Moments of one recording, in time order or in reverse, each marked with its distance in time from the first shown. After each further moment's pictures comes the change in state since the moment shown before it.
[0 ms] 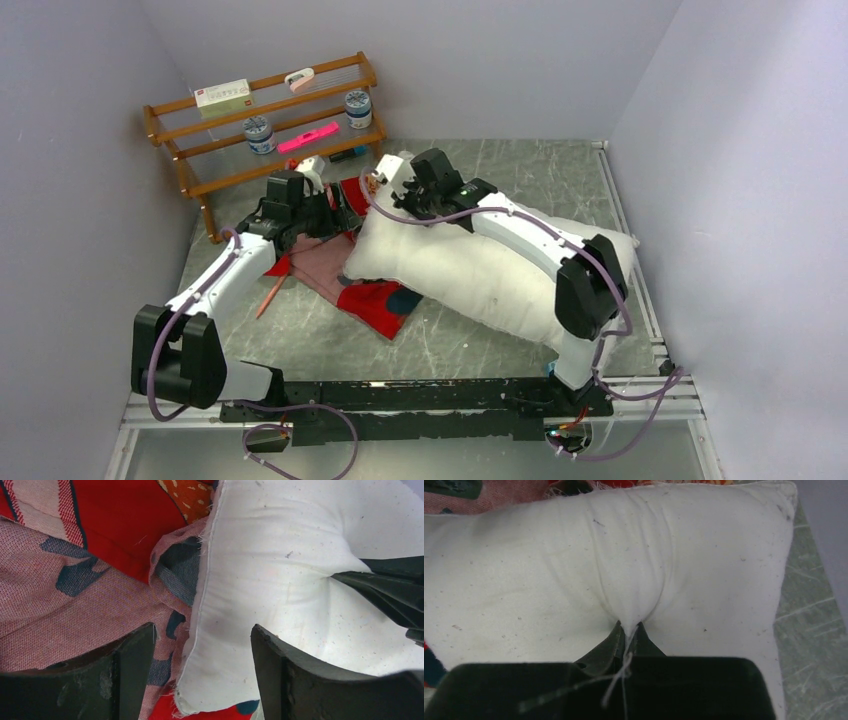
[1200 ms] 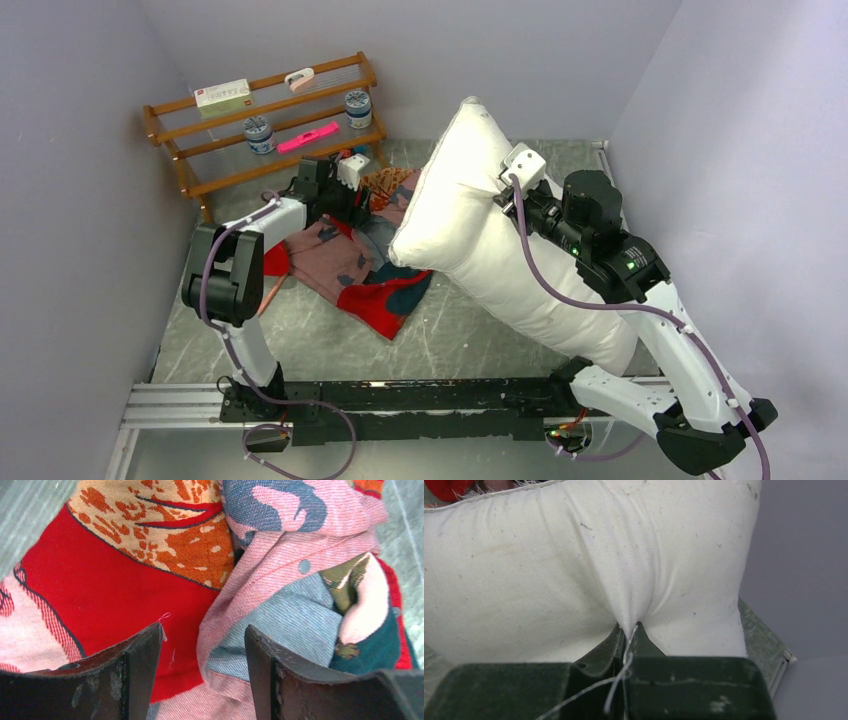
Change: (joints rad) left arm 0.002 0.451 0.199 0.169 0.162 0.628; right arm -0.156 -0.848 -0.251 -0.137 -0.023 0.035
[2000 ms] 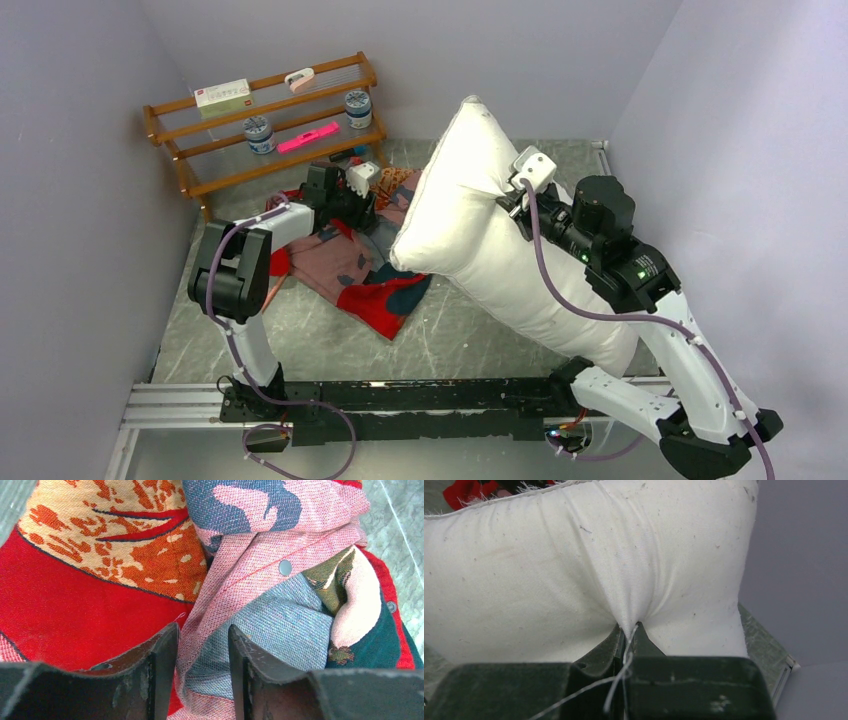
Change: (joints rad) left arm -0.036 0.054 -0.017 0.089 0.042 0.050; right arm 0.000 -0.042 0.000 0.000 -0.027 0.015
